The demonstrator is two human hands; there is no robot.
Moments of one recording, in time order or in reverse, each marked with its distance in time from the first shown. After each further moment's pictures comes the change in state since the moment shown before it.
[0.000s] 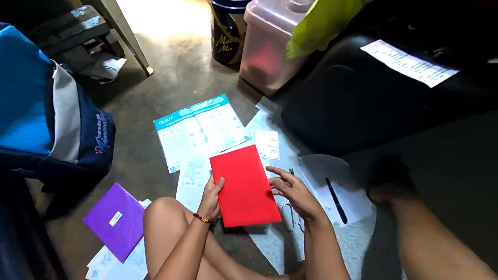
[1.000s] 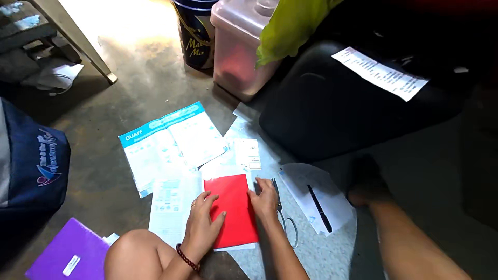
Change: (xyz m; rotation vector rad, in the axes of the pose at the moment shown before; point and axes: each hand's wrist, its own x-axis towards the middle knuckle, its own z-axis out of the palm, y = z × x) left_hand -0.008 0.027 0.037 1.325 -0.133 0.146; right_hand 0.055 0.054 0.009 -0.610 0.511 0.181
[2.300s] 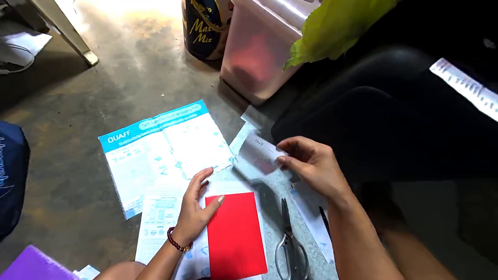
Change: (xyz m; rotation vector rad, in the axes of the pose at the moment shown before) left_hand 0.097 -0.042 -0.014 -0.662 0.194 0.406; right_hand 0.099 -0.089 -0.093 0.141 -0.135 -0.537
